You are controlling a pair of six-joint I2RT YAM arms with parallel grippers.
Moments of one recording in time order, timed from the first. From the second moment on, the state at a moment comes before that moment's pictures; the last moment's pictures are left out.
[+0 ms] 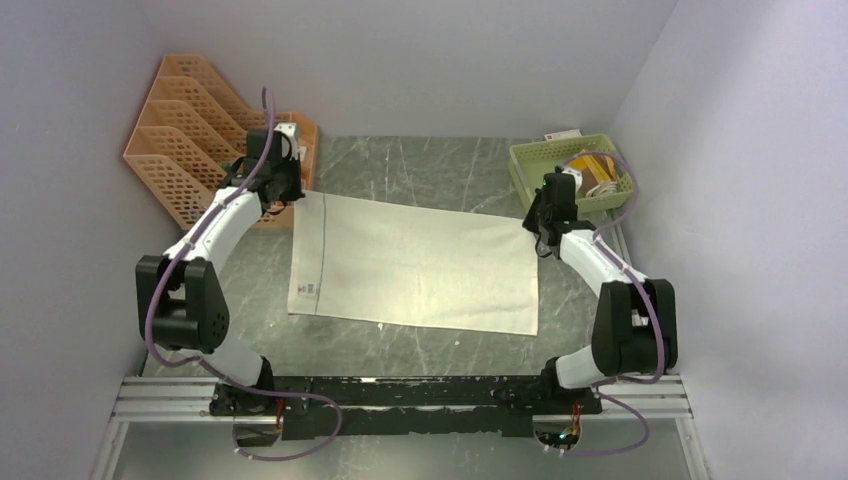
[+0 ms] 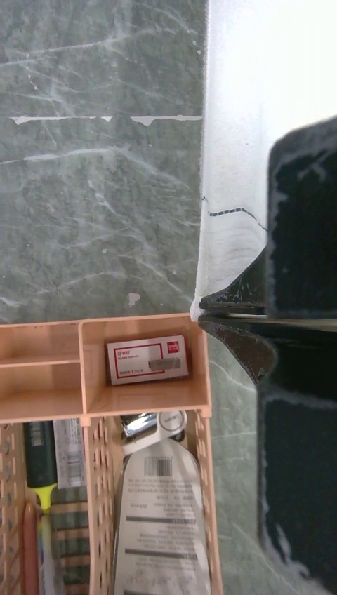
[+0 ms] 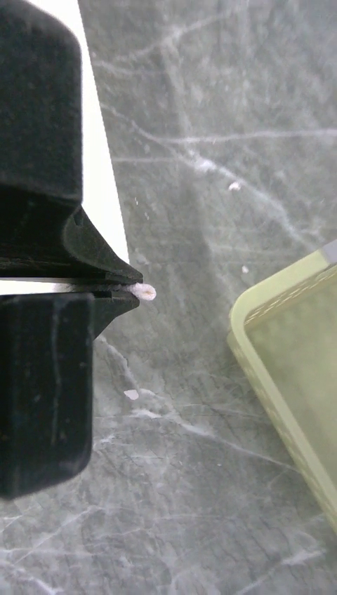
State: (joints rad) left arm -0.12 1.61 1.25 -0.37 -0.04 -0.09; right arm 0.07 1.48 0.87 -0.10 0.16 0.38
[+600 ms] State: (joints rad) left arm -0.11 0.54 0.87 -0.35 -0.02 -0.14; right arm 0.11 0.67 0.81 -0.23 0.12 0.46
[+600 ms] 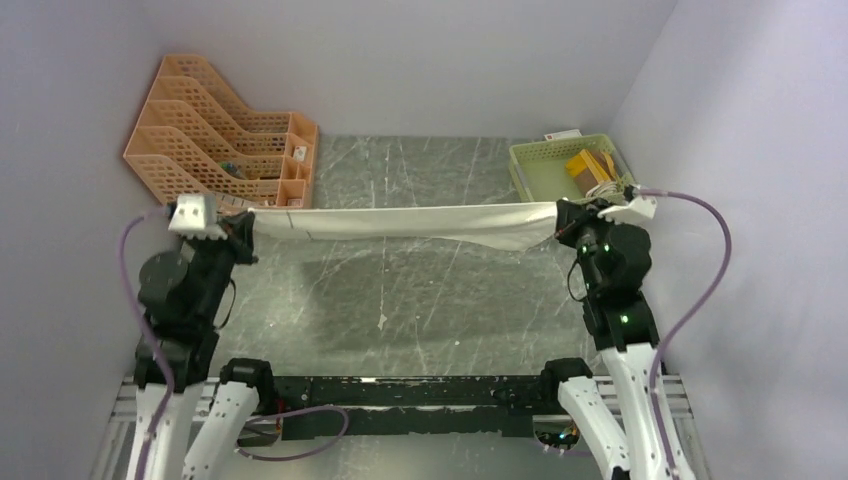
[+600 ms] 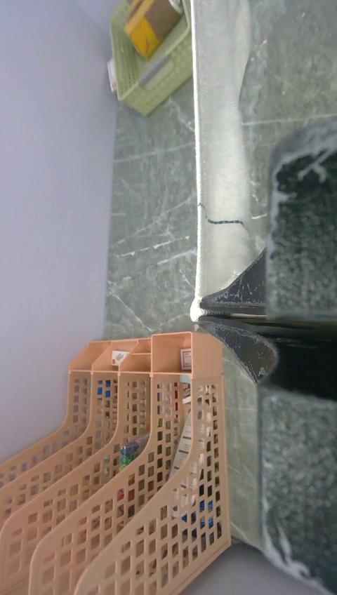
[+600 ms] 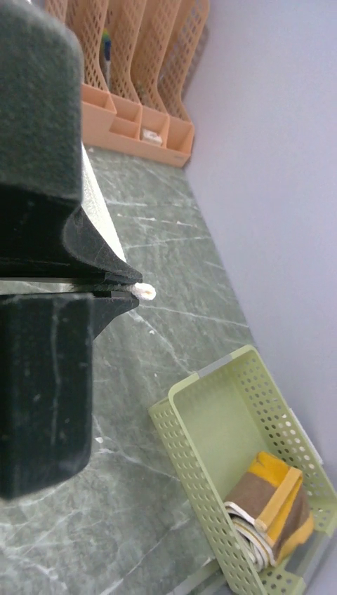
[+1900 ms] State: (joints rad) left arm -0.11 1.26 0.82 -0.07 0.04 -0.02; right arm 0.11 1.30 0.78 0.09 0.10 0.41
